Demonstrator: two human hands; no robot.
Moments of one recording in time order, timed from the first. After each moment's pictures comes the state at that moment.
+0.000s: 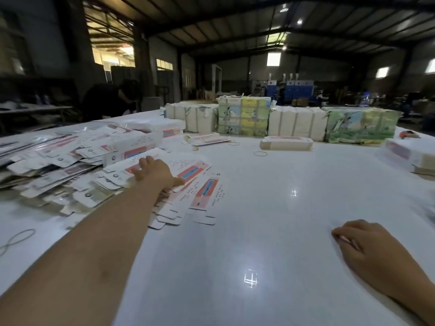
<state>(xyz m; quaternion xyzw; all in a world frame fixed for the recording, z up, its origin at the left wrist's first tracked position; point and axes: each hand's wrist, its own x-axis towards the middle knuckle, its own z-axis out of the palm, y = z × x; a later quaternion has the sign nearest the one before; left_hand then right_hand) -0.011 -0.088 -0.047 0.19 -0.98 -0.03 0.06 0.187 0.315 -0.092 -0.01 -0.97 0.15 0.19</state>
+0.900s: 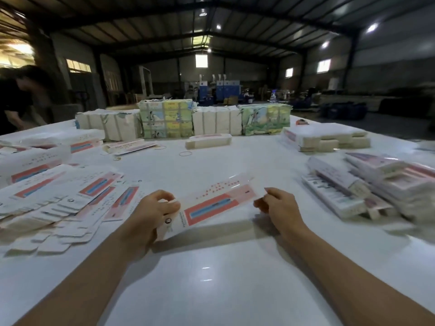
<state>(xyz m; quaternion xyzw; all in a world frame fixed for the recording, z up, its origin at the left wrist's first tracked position) 0.109 0.080 -0.072 -0.05 -0.75 -0.65 -0.08 0.197 0.336 -0.079 -0.14 -0.74 0.61 0.25</state>
